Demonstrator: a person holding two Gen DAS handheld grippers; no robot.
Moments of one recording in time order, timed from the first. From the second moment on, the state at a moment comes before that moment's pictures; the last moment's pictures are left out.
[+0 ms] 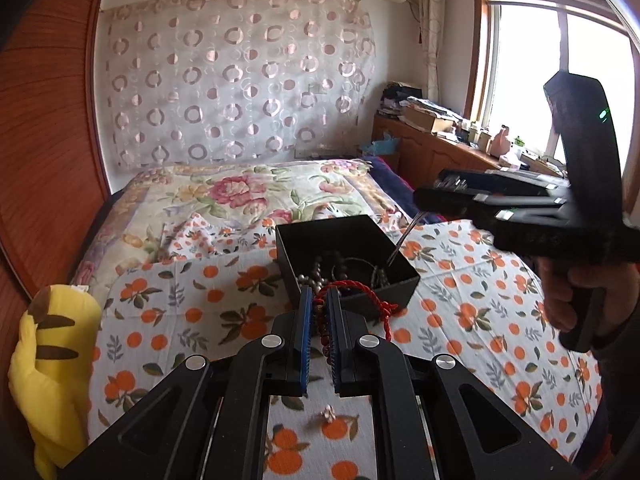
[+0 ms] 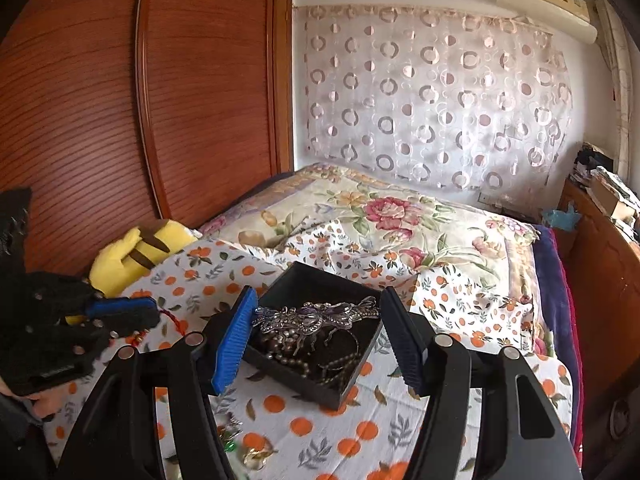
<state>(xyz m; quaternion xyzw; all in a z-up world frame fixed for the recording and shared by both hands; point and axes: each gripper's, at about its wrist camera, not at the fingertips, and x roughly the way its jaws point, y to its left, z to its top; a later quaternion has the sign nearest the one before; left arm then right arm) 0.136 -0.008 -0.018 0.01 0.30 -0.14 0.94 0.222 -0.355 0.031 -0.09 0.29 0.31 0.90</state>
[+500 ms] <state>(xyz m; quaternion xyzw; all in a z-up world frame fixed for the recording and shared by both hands) 0.164 -0.003 -0.023 0.00 0.30 -0.14 0.94 0.259 -0.323 -0.017 -0.15 0.36 0.30 0.87</state>
